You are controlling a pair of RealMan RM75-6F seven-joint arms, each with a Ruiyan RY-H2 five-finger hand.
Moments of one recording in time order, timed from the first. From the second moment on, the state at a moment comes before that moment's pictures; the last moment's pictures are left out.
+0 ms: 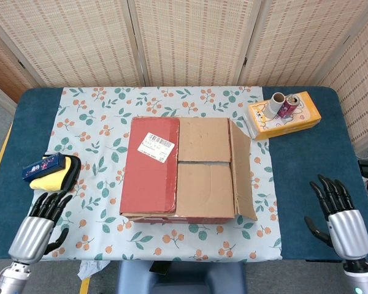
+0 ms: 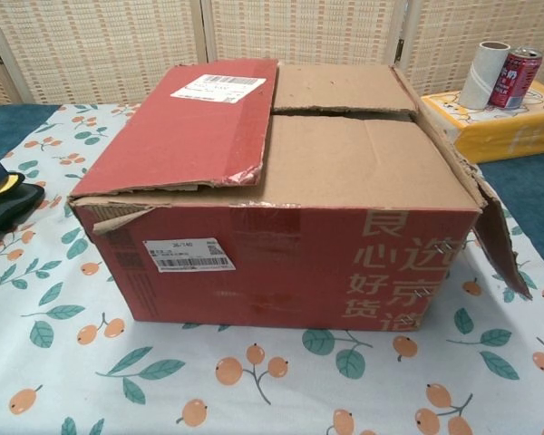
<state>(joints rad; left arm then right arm) -0.12 -1.10 0.04 -1.87 1.69 1.44 0.29 0.05 -1.18 -0.03 -1.59 -1.71 1.73 -0.03</state>
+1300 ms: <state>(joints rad) -0.46 -1.25 -0.15 -2.15 1.41 1.14 0.60 0.02 -1.14 0.05 -1.60 -1.62 1.70 0.05</state>
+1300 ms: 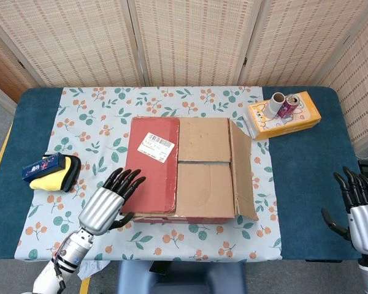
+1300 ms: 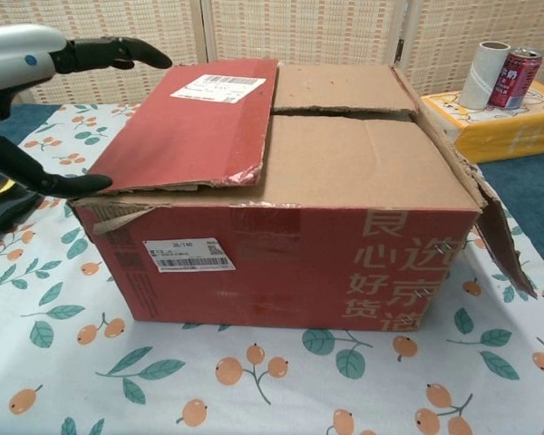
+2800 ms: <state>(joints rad) -0.66 -1.50 -0.14 -2.10 1.24 1.19 0.89 0.01 -1.11 0.08 -1.61 -1.61 1.69 0.12</state>
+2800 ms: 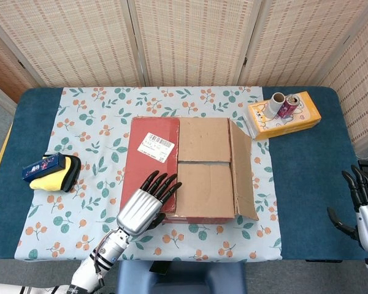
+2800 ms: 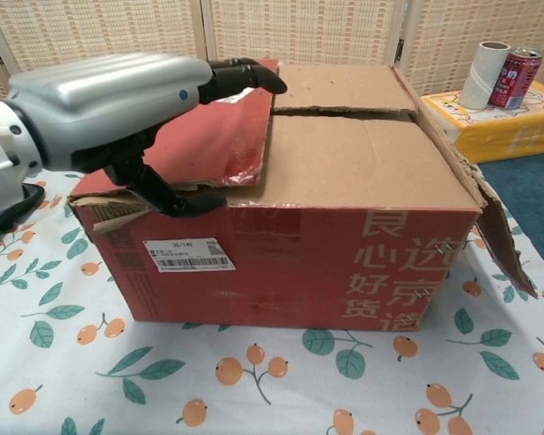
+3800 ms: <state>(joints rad) -0.61 -1.60 -0.12 -1.97 1.57 1.42 0.94 0.00 -1.11 0.07 -1.62 -1.61 1.67 0.11</state>
